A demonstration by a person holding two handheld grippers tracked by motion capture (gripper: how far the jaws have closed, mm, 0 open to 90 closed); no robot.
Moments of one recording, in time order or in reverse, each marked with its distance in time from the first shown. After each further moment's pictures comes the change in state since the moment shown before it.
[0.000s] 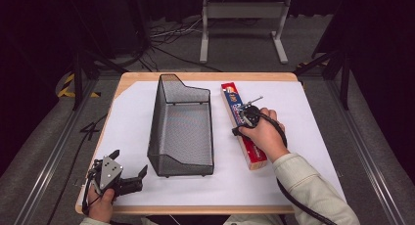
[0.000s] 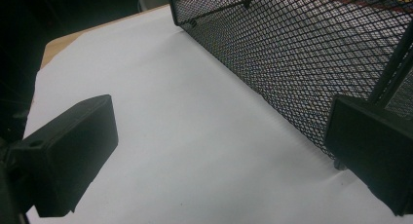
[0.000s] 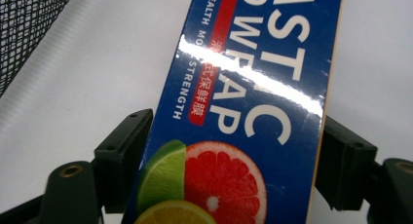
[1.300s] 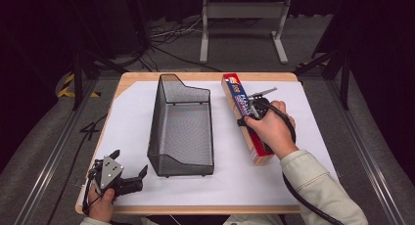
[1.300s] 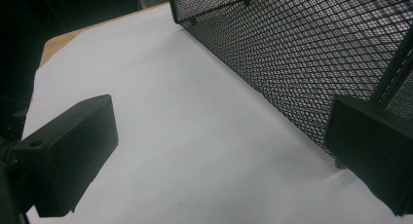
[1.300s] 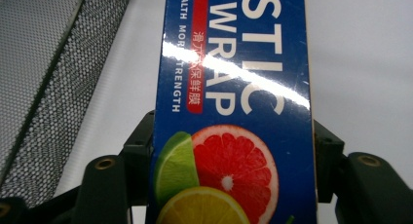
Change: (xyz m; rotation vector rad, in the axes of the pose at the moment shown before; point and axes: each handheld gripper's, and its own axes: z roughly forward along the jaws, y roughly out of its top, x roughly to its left) left arm 0.000 0.000 0.001 0.007 -0.001 0.001; right arm 0.002 0.011 -0.055 -0.035 -0.007 0.225
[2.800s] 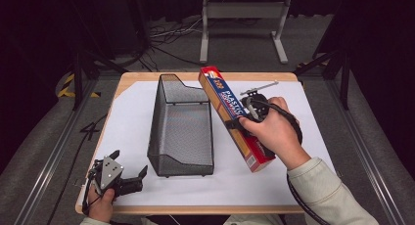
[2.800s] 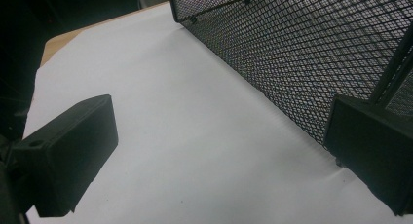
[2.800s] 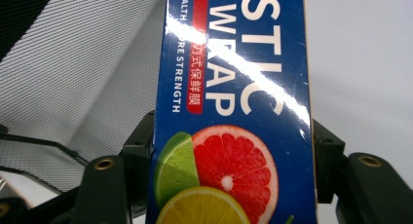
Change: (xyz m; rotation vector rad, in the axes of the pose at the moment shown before) left arm 0.000 -0.001 0.000 0.003 0.003 0.005; right arm 0.052 -0.002 -0.079 -0.044 0.201 -0.125
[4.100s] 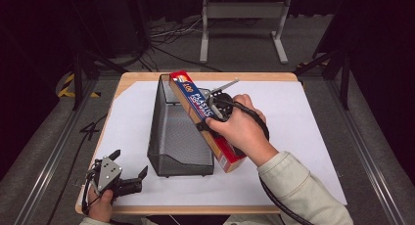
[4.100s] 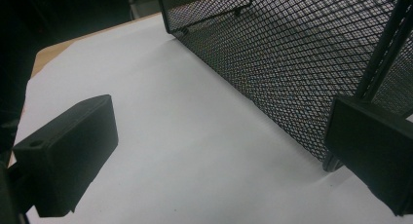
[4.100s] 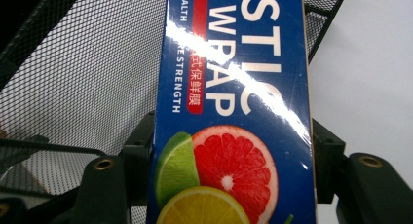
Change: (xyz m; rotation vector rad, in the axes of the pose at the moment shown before) left arm 0.000 0.001 -0.003 -0.040 -0.037 0.001; right arm 0.066 0.027 0.036 0.055 0.013 -0.081
